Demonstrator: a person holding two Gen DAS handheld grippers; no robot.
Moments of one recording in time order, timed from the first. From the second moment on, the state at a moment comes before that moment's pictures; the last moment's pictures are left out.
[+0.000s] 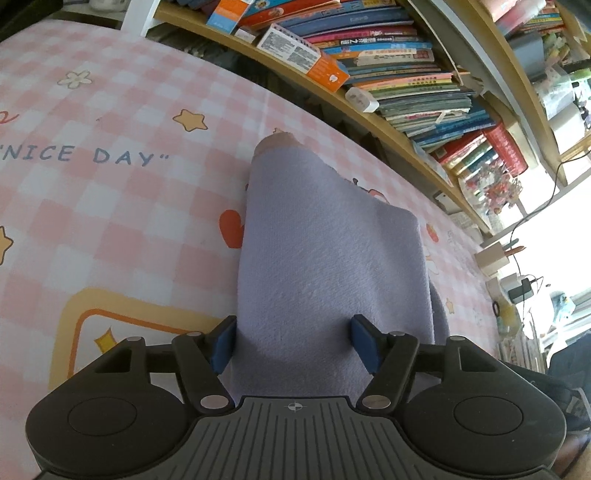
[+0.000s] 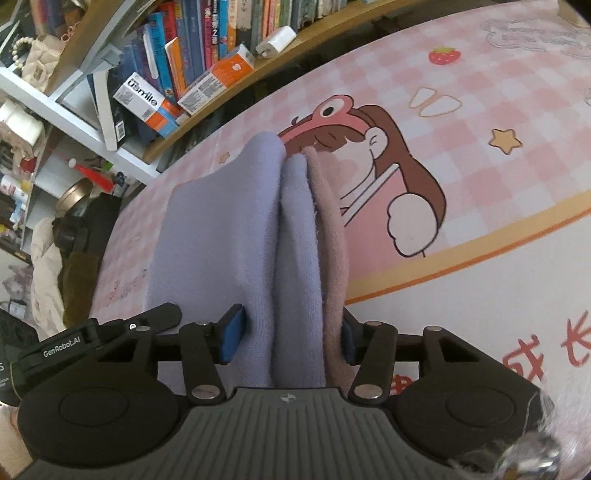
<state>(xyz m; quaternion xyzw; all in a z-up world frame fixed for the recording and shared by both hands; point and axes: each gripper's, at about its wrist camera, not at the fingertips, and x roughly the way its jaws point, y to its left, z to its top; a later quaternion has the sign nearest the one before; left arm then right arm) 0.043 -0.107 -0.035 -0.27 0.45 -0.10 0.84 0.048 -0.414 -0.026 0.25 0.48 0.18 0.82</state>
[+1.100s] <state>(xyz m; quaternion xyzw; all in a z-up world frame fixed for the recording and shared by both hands) -0.007 -0.179 0.034 -0.20 0.40 -0.05 0.90 0.013 -0.446 0.029 0.16 0.40 0.27 0.86</state>
